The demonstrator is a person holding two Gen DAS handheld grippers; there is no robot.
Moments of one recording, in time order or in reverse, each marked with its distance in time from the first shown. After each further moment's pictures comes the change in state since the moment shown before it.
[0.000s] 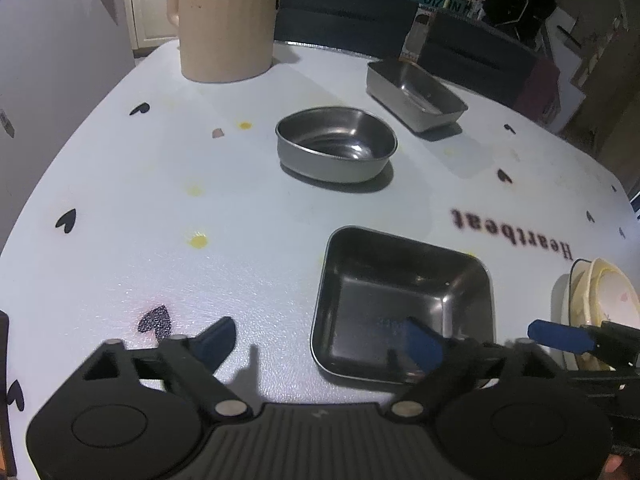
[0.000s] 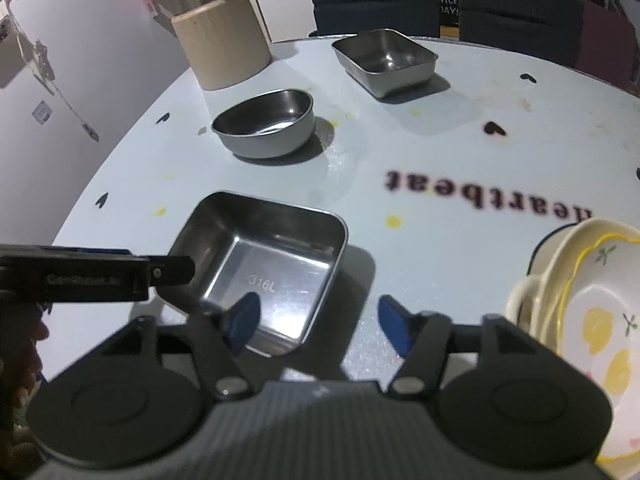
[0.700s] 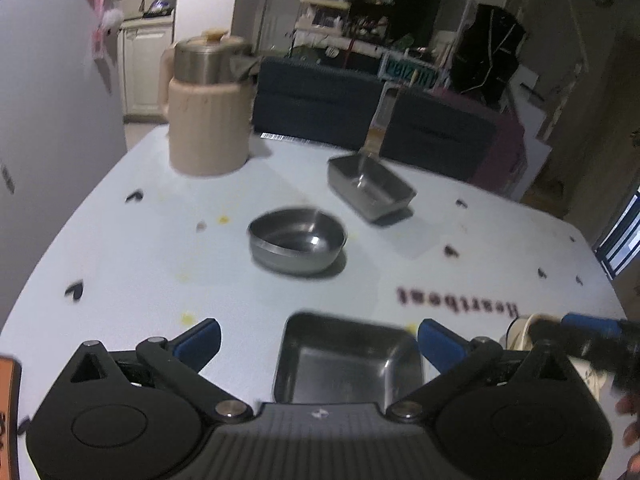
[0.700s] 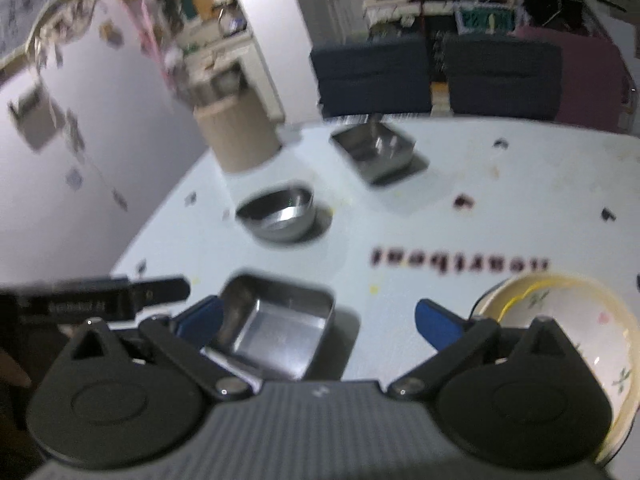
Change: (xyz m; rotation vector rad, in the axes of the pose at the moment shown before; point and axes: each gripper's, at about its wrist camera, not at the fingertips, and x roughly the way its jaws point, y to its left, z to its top) left arm -0.065 -0.023 0.014 0.028 -0.240 -0.066; right arm -0.090 -0.029 0.008 0.053 -0.231 0.069
